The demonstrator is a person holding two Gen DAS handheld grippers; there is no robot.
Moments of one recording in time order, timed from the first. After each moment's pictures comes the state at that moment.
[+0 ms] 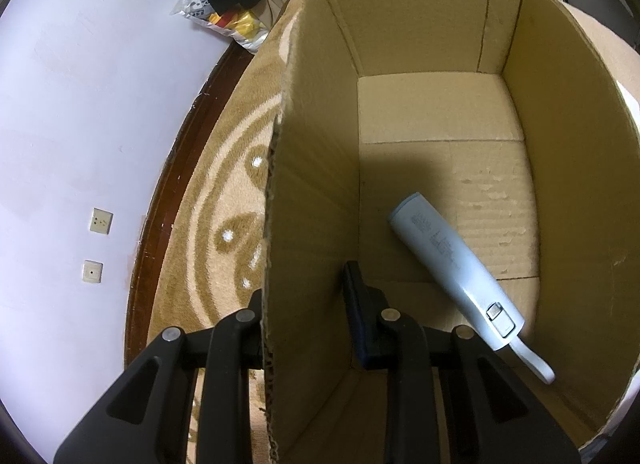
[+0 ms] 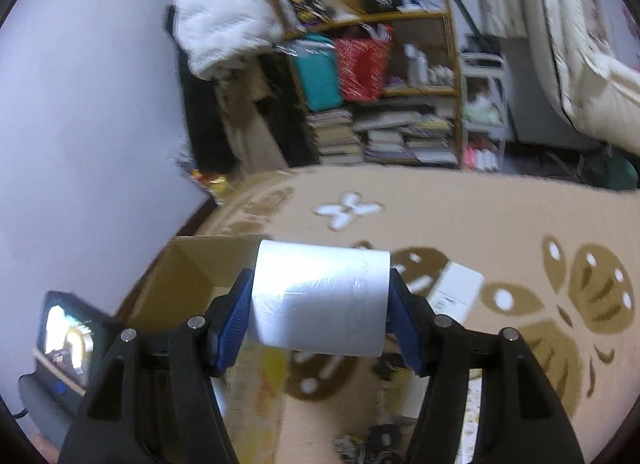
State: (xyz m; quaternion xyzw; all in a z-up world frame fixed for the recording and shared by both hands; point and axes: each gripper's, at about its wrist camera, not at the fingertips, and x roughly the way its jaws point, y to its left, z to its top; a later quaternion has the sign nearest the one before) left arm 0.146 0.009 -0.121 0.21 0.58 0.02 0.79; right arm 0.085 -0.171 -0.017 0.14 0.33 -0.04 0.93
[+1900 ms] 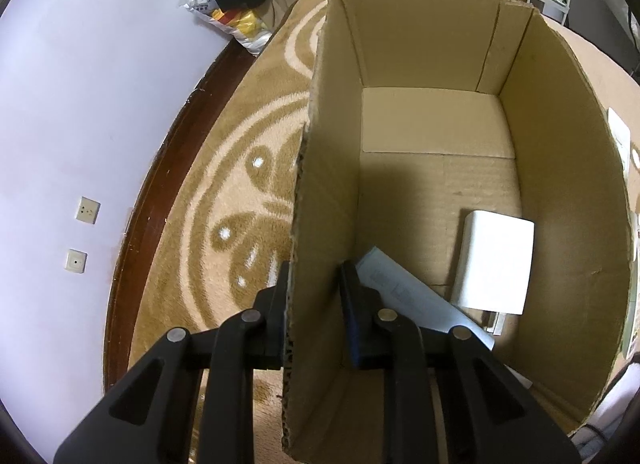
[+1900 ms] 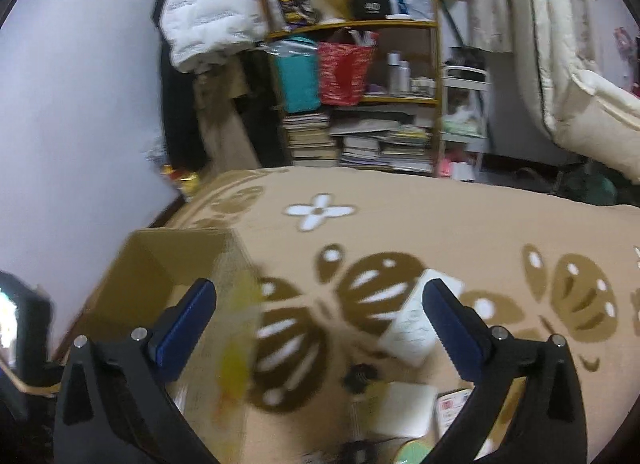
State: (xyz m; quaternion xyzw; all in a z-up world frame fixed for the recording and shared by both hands) left arm 0.146 0.024 -0.112 0.17 0.58 0.01 0.80; right arm 0.098 -0.186 -0.045 0.10 0.34 -0.11 0.93
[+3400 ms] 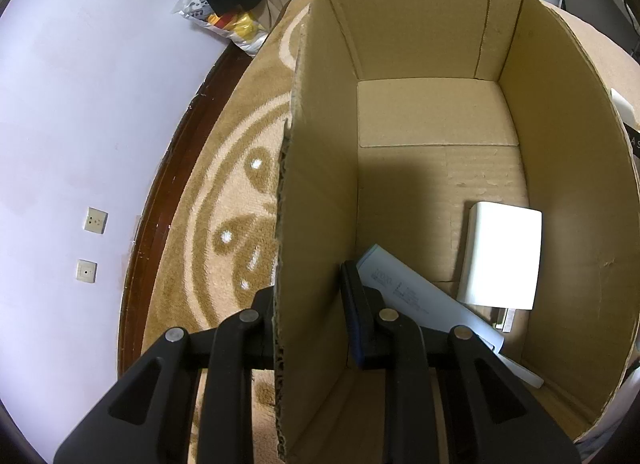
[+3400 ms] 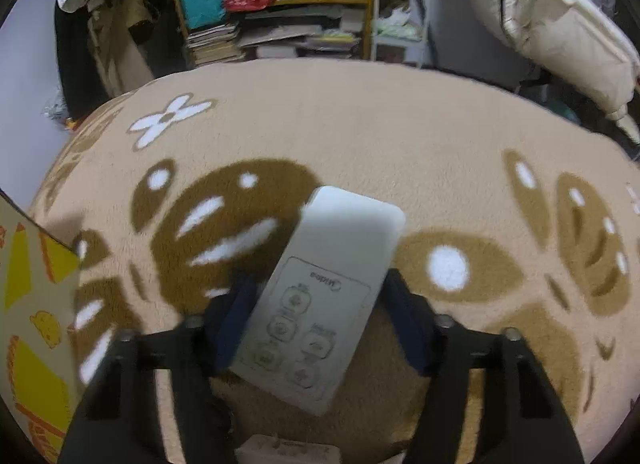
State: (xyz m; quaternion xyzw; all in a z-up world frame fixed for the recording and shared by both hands) left arm 0.147 0.012 -0.119 0.20 0.57 0.02 0.79; right arm 0.146 -0.277 -0.163 0.12 0.47 -0.22 0.85
